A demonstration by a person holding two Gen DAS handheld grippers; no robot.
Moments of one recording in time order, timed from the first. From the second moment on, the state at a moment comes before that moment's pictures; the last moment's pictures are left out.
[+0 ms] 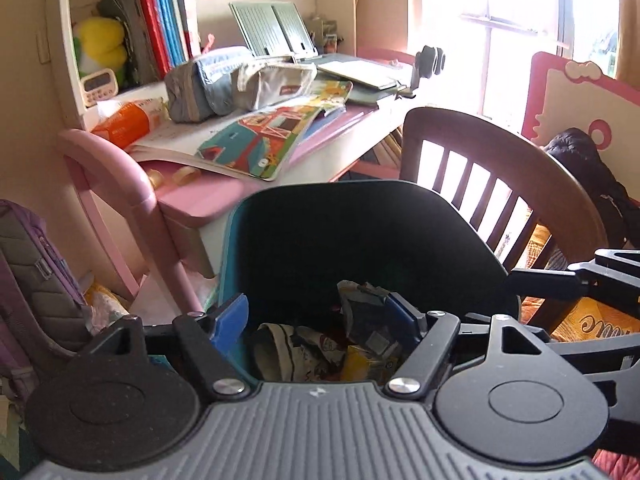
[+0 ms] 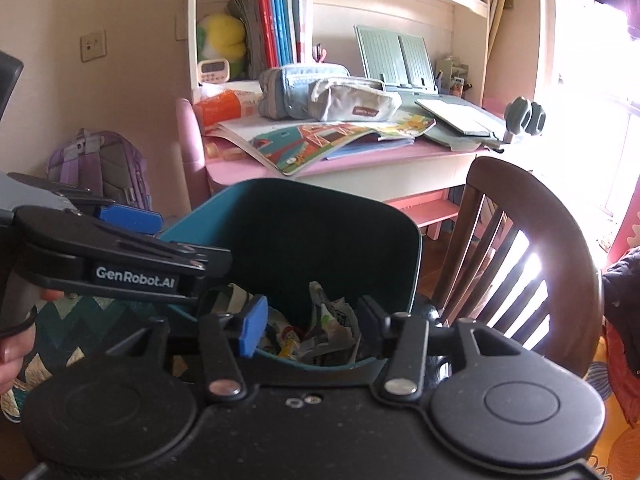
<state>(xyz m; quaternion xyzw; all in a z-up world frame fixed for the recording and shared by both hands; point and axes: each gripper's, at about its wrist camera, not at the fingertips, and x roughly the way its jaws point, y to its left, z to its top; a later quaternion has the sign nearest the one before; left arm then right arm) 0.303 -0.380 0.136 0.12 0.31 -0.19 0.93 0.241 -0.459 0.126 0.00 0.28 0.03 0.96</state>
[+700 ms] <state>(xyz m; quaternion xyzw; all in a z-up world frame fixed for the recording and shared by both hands) 0.222 -0.267 0.178 0.08 0.26 -0.17 0.95 0.180 -0.358 0.170 -0.04 0.25 0.13 0.96</state>
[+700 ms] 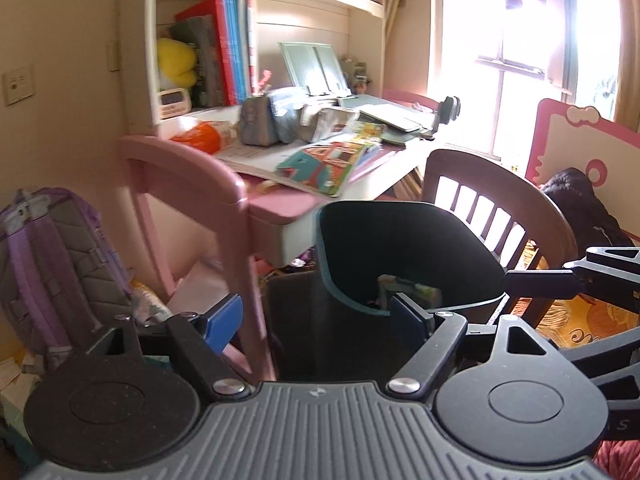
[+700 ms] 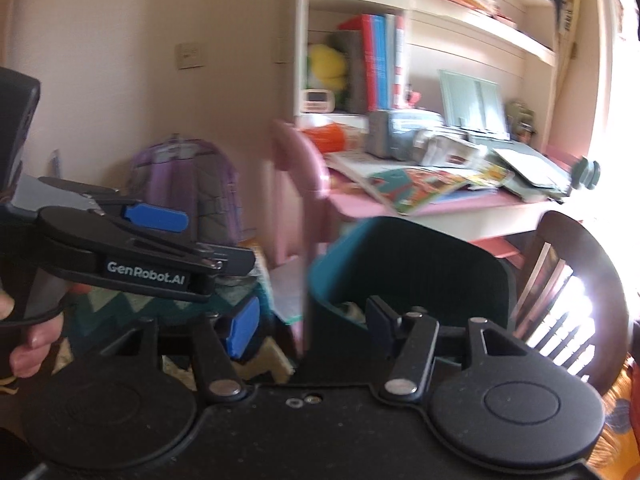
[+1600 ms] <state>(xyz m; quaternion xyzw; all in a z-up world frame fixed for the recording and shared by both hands) 0.161 0.018 0.063 0.03 0.32 -0.05 0.95 0.203 -0.090 -0.001 -0.05 0.41 0.31 0.86</state>
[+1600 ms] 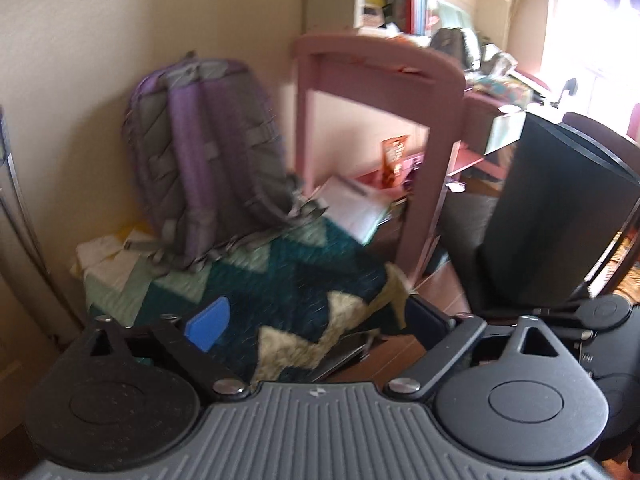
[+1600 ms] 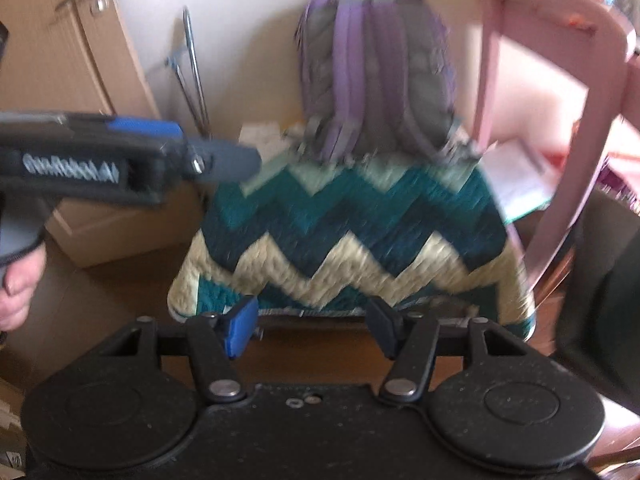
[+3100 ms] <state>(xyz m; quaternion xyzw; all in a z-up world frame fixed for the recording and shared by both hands) 0.223 0.121 -0.499 0.00 0.68 -0.13 0.72 0.193 0.046 -0.496 -0.20 0.70 0.36 0.59</state>
